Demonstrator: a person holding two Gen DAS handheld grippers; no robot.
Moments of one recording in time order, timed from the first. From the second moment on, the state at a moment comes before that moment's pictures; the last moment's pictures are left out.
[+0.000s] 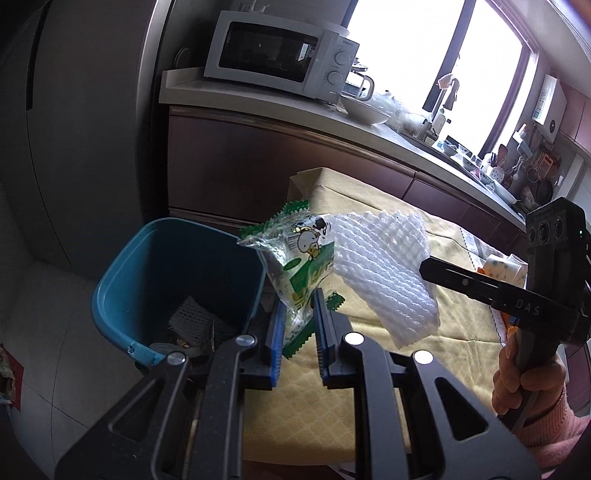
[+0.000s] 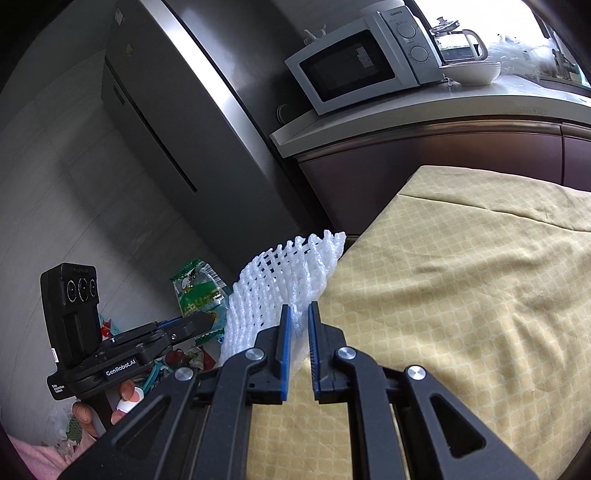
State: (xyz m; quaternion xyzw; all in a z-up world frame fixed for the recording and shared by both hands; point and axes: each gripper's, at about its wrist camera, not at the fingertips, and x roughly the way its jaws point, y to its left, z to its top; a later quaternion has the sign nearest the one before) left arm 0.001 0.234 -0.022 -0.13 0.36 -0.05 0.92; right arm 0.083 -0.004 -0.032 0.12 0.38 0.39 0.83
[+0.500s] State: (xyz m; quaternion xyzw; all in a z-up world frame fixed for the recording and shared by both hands) left arm 0.005 0.272 -0.035 -0.15 0.37 -0.01 0.92; right arm 0.108 0.041 -0.040 0.09 0.40 0.40 0.82
